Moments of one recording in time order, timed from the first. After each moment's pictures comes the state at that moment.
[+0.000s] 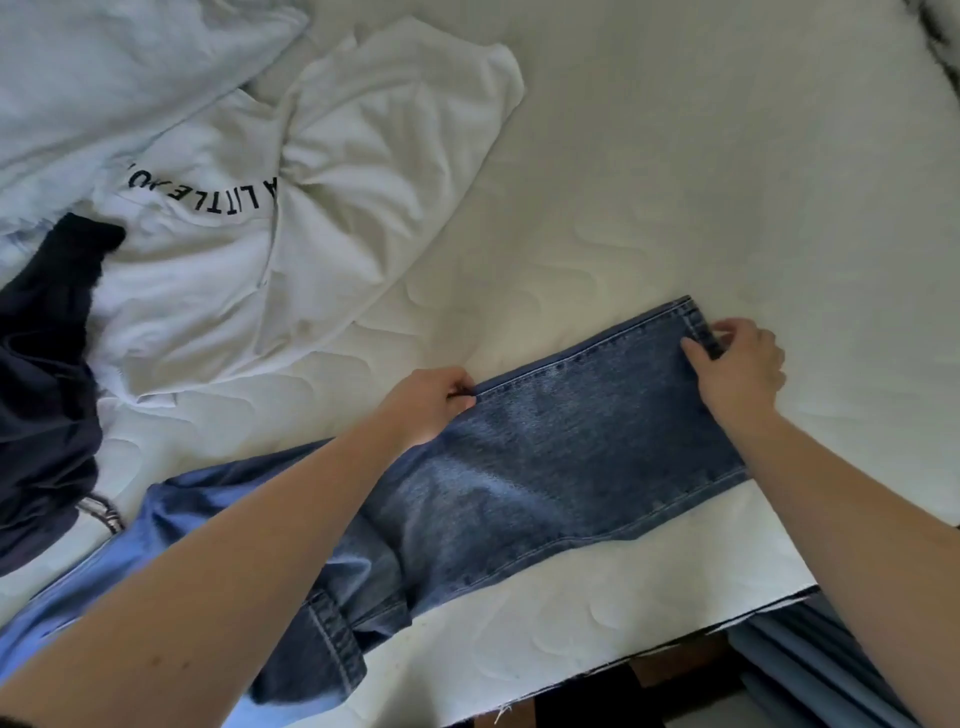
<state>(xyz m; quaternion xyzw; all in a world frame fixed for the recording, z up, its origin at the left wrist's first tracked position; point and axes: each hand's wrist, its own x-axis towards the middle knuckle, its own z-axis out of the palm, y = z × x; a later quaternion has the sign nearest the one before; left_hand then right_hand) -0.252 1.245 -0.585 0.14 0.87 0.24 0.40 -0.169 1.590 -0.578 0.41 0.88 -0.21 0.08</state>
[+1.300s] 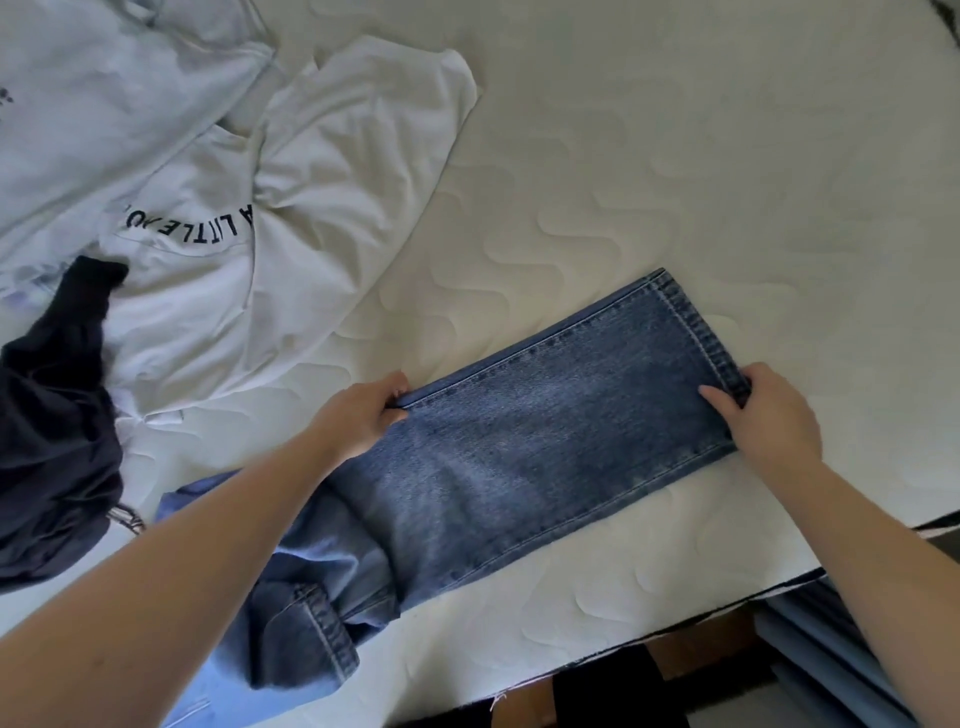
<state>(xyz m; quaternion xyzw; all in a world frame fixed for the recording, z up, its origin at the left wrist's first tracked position) -0.256 1.207 -0.574 0.17 0.91 0.10 0.38 -0.089 1.637 -0.582 0.36 0.89 -0.23 0.16</state>
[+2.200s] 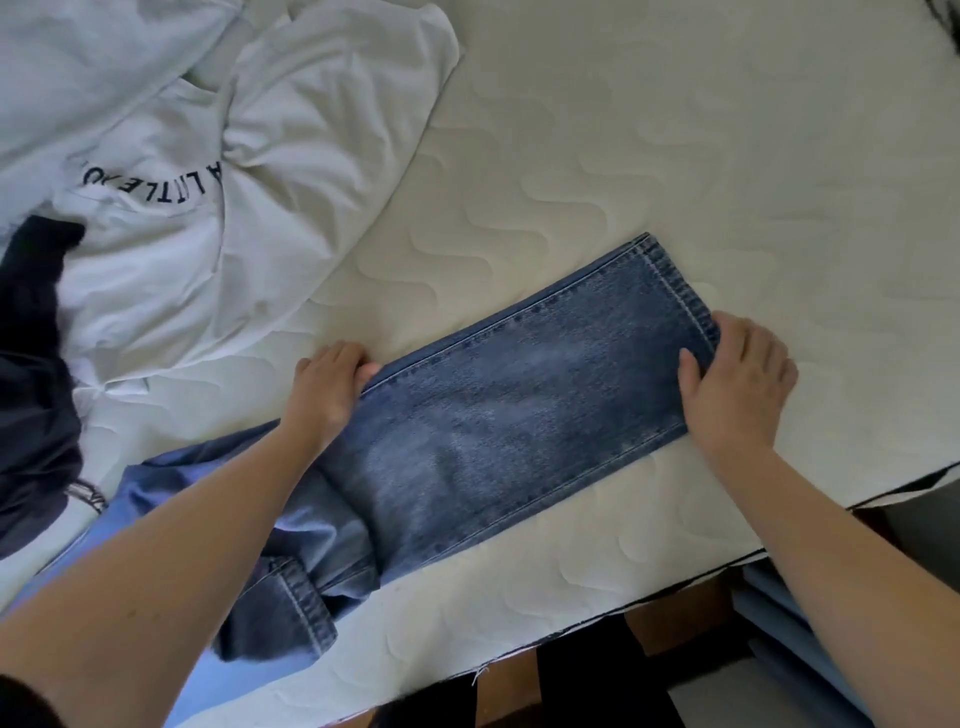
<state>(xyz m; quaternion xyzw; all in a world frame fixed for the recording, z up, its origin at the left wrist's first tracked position) -0.236 1.186 -0.599 0.18 0.96 0.10 0.20 -0.078 1.593 -0.576 0.29 0.95 -0.09 -0.03</state>
